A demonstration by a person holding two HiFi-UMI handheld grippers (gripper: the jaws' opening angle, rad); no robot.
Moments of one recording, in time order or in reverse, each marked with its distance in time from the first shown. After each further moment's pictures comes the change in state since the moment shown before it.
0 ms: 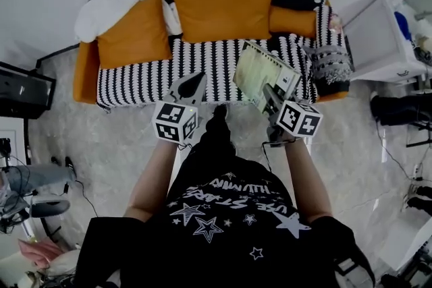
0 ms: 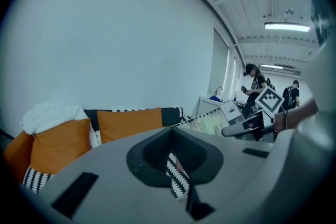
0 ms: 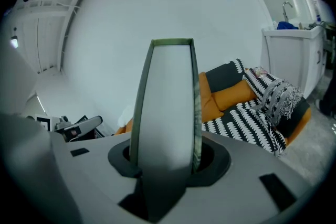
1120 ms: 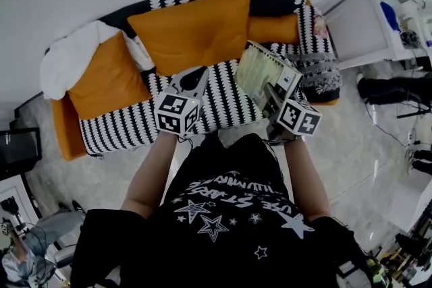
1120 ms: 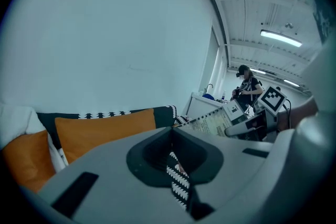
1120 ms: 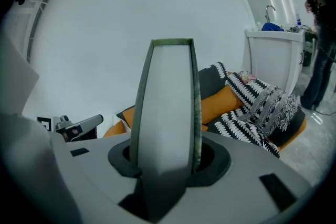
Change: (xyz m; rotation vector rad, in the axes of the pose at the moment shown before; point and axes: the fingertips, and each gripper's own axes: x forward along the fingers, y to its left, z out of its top) left arm 0.217 0.079 0.049 0.005 0.081 -0.241; right arm 0.107 -0.083 0.113 0.127 -0.039 -0.234
